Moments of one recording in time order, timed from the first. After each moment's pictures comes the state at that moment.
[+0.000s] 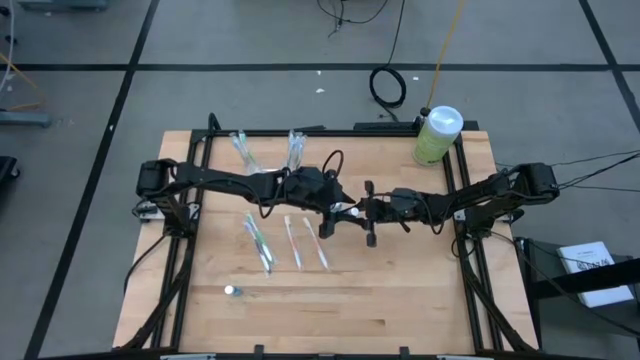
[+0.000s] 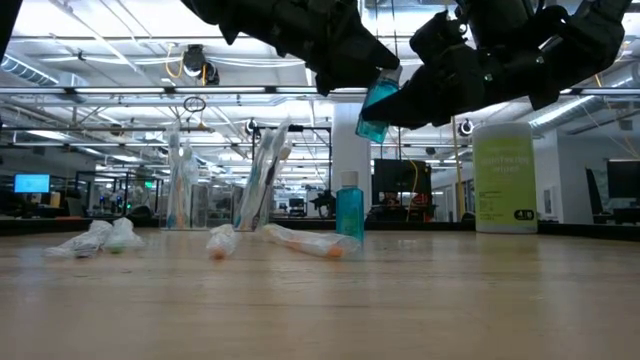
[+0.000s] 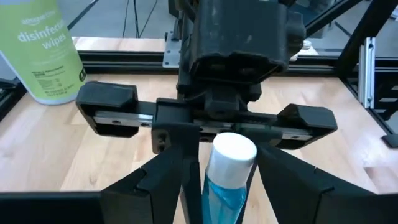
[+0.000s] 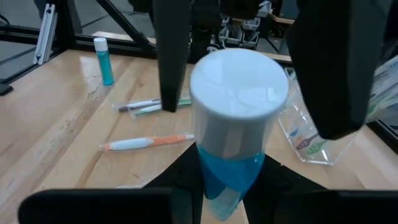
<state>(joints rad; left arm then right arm) 0.05 1.75 1.24 0.11 0.13 0.02 0.00 1.45 0.49 0.75 0.01 -0.12</state>
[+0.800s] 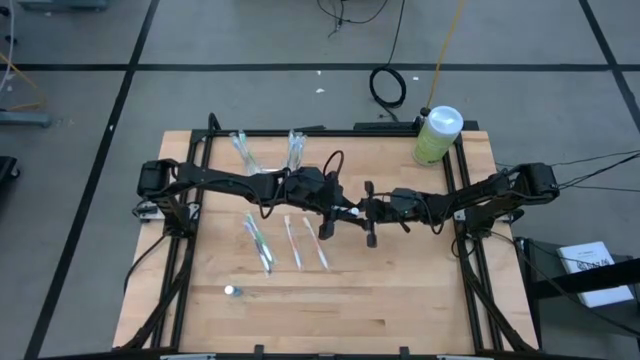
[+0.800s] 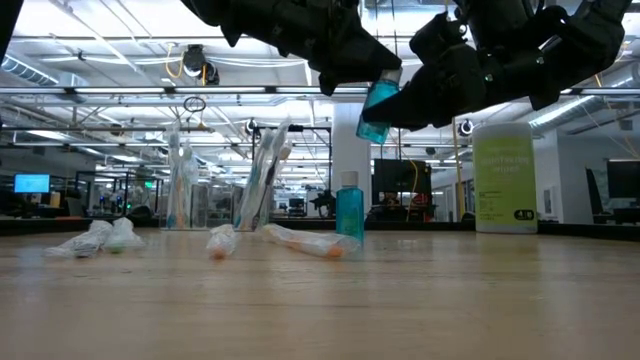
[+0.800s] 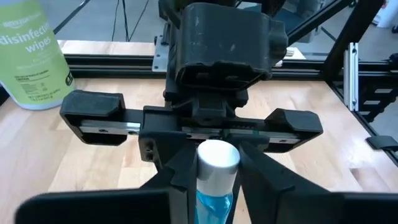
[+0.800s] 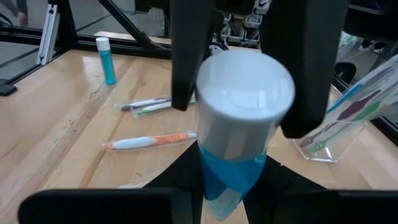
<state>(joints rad) 0.05 1.76 1.24 0.13 0.18 0.00 0.00 1.45 0.49 0.75 0.00 -0.11</state>
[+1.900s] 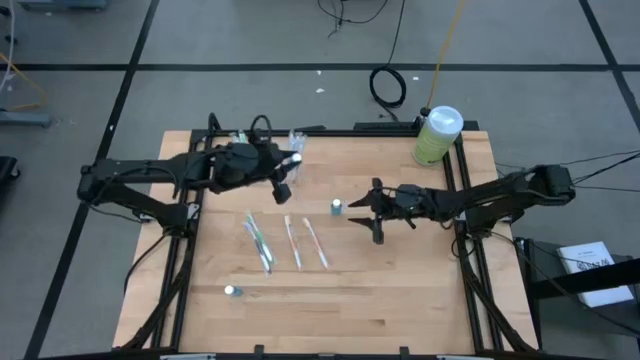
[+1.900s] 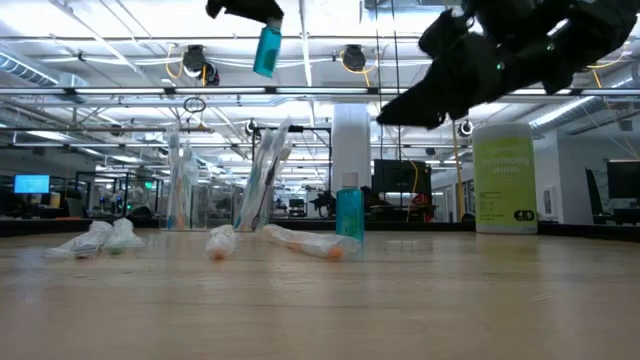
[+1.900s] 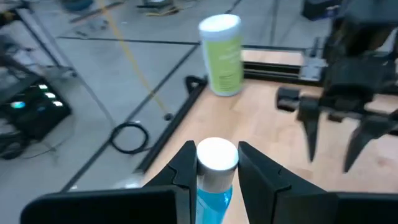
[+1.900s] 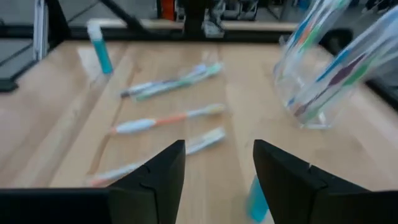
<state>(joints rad) 0.05 1.25 1.24 -0.40 -0.44 0.00 -0.01 1.31 0.49 0.52 0.00 -0.01</state>
